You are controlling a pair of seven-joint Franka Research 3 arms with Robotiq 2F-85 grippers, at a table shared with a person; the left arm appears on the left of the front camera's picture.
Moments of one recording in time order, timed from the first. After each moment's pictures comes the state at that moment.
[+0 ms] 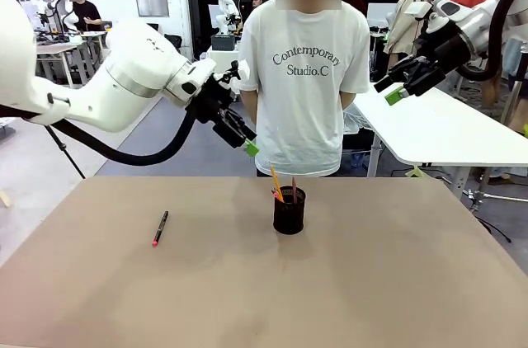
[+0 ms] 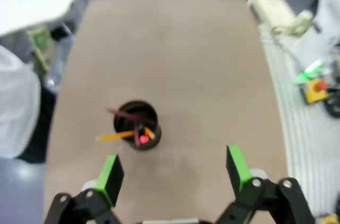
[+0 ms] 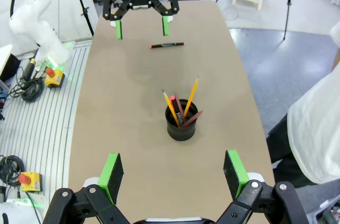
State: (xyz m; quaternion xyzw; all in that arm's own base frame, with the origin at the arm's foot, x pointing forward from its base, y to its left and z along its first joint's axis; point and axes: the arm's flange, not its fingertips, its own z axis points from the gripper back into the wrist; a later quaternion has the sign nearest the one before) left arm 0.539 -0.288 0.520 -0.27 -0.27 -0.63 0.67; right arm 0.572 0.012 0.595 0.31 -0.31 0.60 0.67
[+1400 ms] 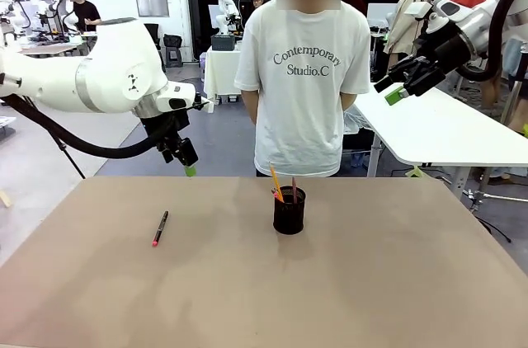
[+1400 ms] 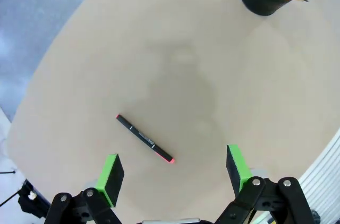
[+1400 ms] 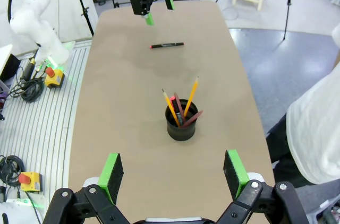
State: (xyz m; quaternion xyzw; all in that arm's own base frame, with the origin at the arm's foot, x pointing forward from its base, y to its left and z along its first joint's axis) left arm 0.546 -0.202 0.486 -0.03 -0.14 -0.38 0.91; right arm 0.572 0.012 0.595 0.31 -0.31 0.60 0.67
